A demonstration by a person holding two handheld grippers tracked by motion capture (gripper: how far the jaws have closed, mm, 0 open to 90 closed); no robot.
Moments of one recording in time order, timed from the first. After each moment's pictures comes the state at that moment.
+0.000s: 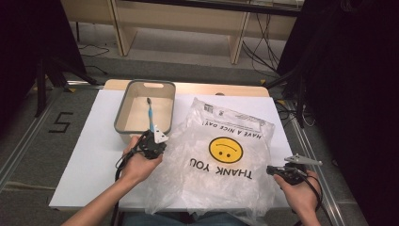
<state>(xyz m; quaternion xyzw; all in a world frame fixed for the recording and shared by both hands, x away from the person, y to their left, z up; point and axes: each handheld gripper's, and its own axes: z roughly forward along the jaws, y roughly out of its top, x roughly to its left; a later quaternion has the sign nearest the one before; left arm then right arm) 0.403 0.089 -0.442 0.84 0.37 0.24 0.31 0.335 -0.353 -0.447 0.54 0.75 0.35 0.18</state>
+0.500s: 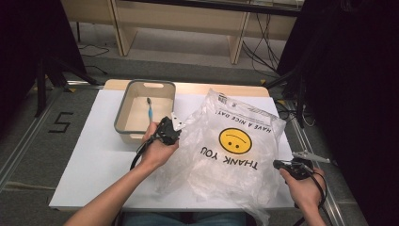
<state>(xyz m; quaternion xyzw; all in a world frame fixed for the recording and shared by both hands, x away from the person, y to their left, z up) 0.439 0.048 -0.432 0.84 0.34 0.27 0.33 0.345 -0.370 -0.445 0.57 0.71 0.35 0.20</state>
